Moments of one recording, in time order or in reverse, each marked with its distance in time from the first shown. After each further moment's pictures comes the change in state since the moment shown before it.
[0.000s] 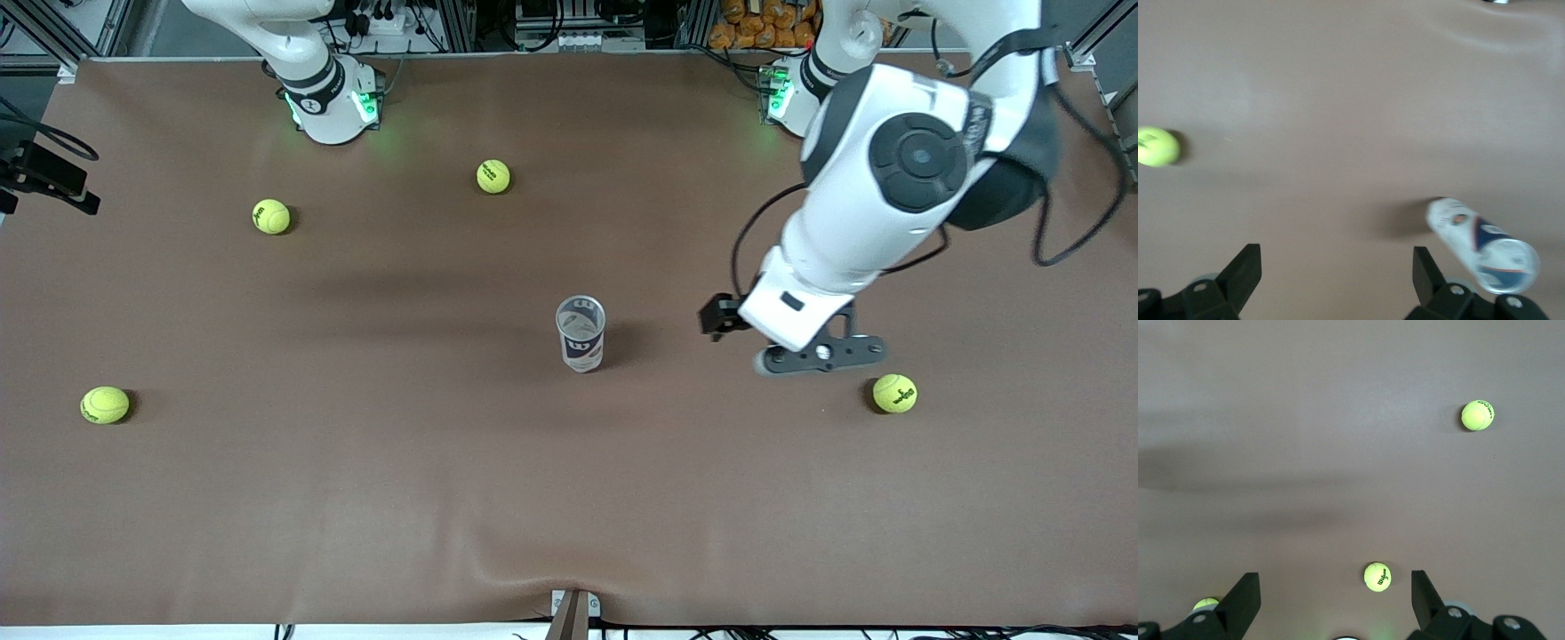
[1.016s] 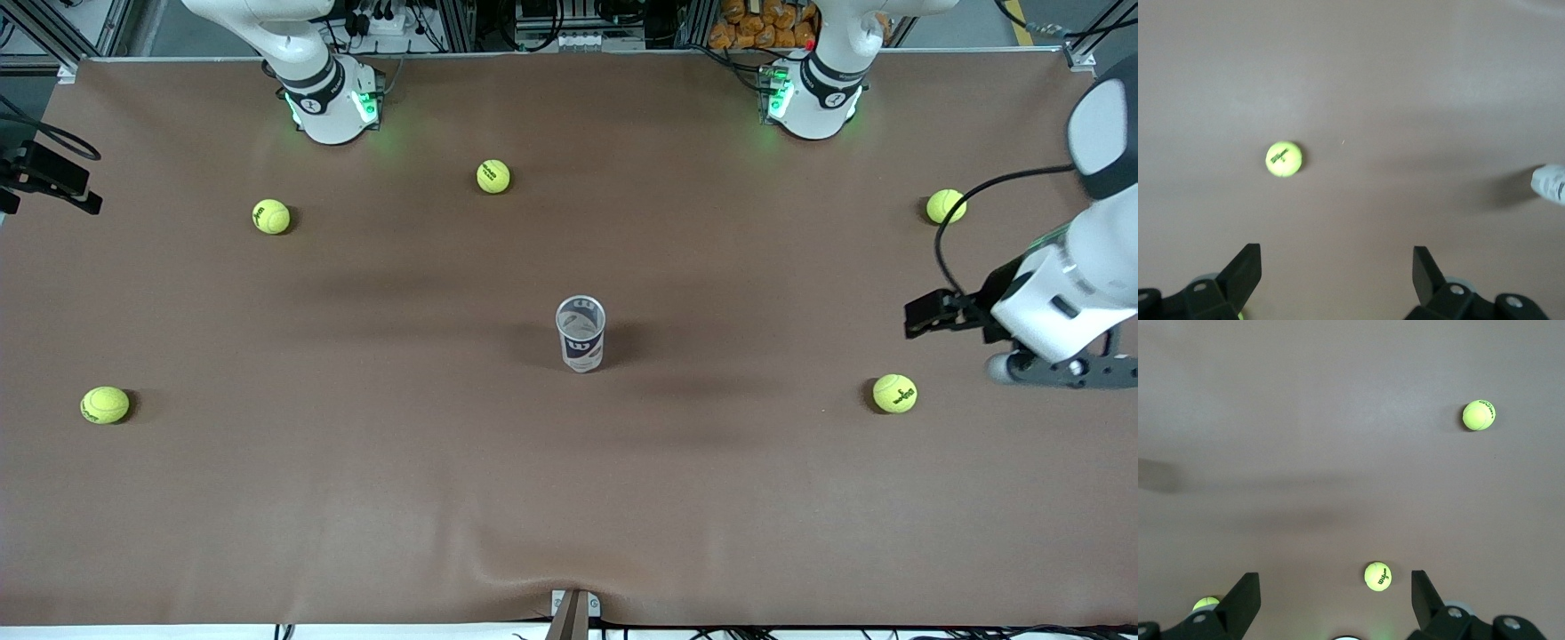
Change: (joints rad) left arm 0.445 -0.121 -0.192 -0.028 0.063 -0.161 0.397; right arm 0.001 0.000 0.003 0.000 0.000 -0.002 0.000
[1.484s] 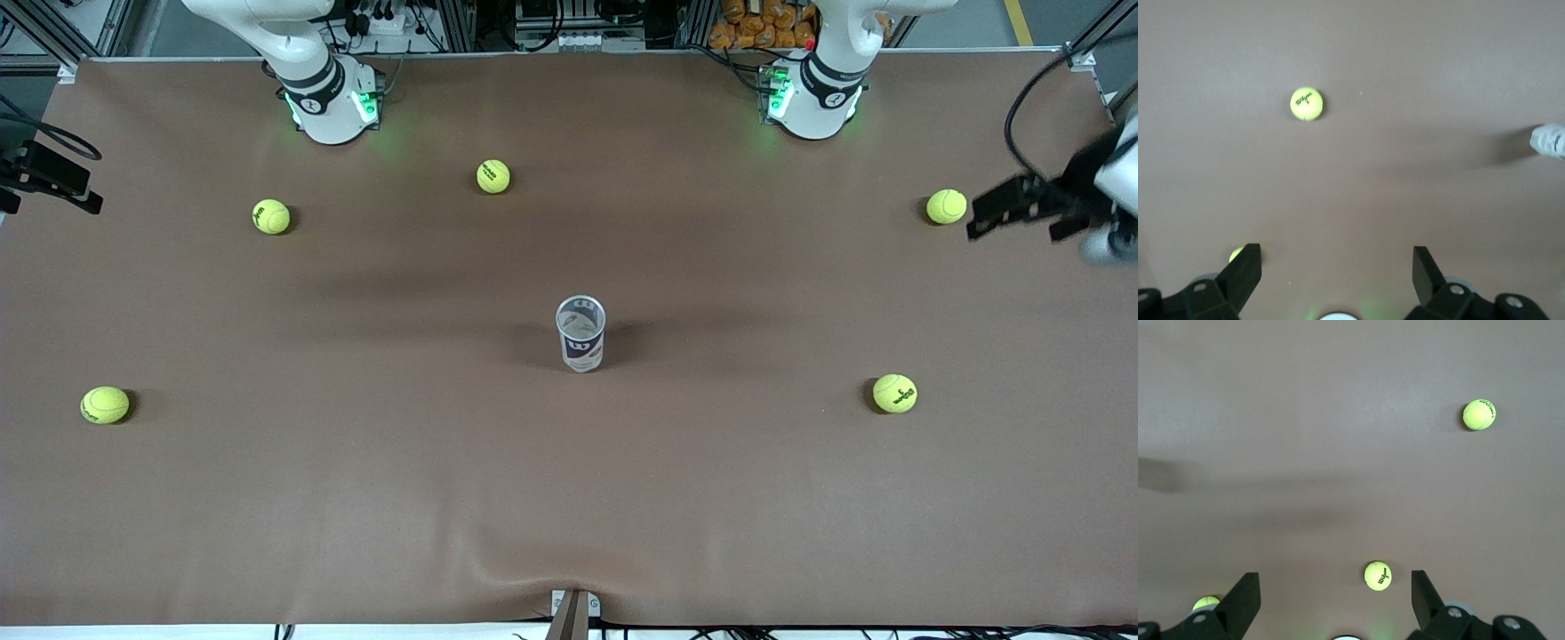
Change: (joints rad) left arm 0.016 -0.292 0.034 -0.223 0.003 -0.087 0.002; right arm 0.000 0.000 0.000 0.000 0.000 -0.002 0.000
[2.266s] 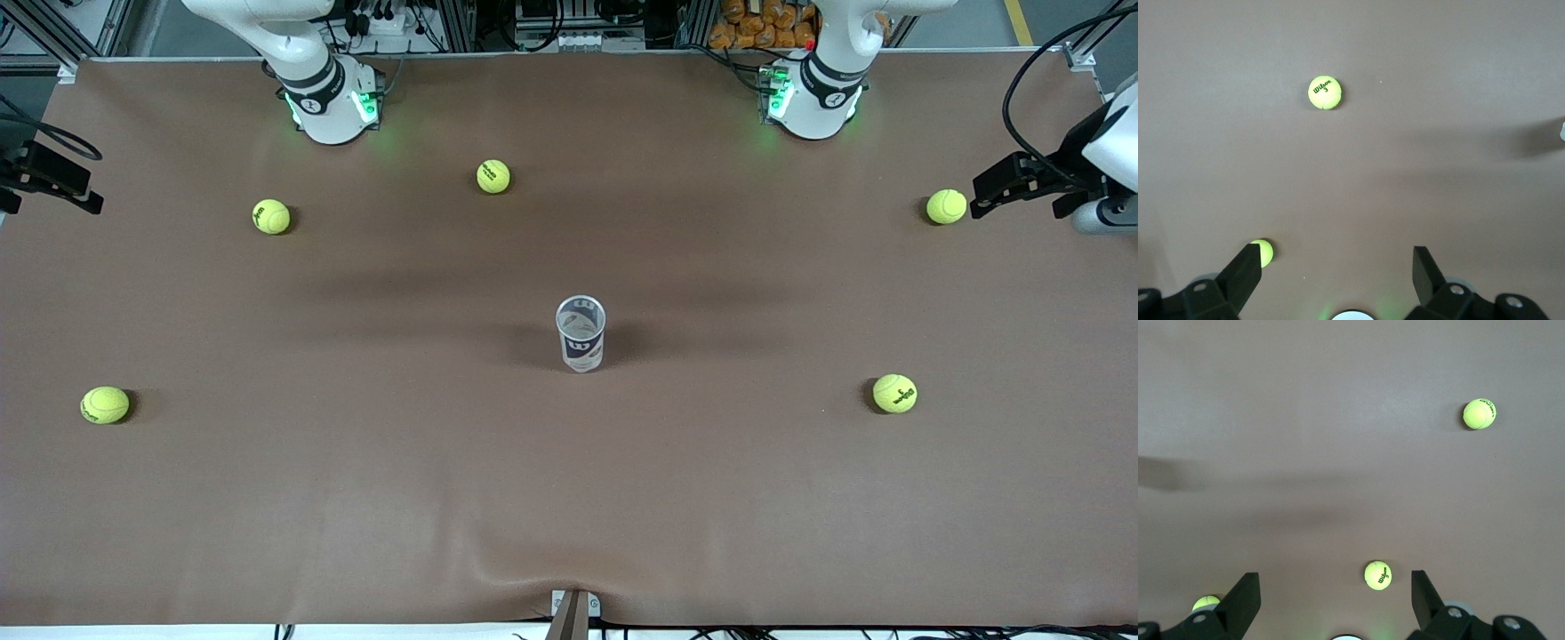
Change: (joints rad) left arm 0.000 -0.063 0.007 -0.121 0.054 0.068 0.010; right arm 0.000 0.001 0.000 0.000 0.000 -0.001 0.000
